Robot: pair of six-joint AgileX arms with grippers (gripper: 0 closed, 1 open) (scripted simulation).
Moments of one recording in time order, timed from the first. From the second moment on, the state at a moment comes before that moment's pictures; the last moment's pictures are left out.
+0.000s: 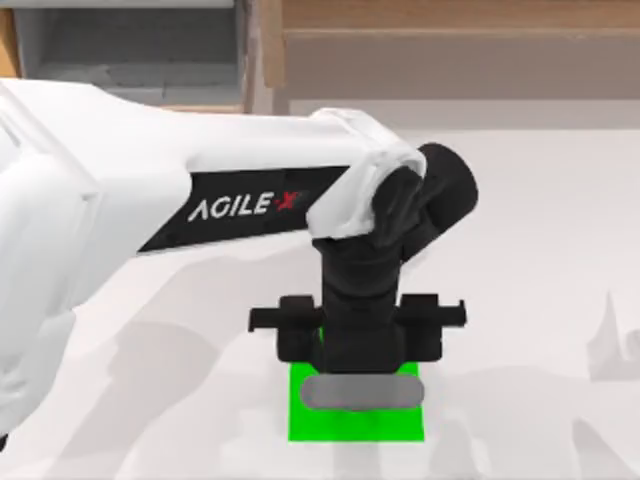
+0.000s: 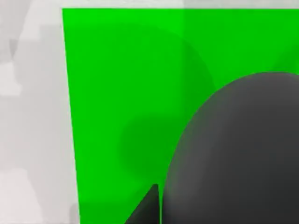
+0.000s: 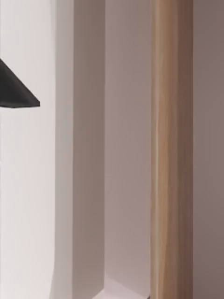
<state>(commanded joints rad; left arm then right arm) -0.87 2.11 1.52 -1.00 0.03 -3.98 0.00 0.00 0.00 0.00 0.00 0.00</state>
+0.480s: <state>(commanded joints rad) -0.87 2.11 1.52 -1.00 0.03 -3.98 0.00 0.00 0.00 0.00 0.00 0.00</state>
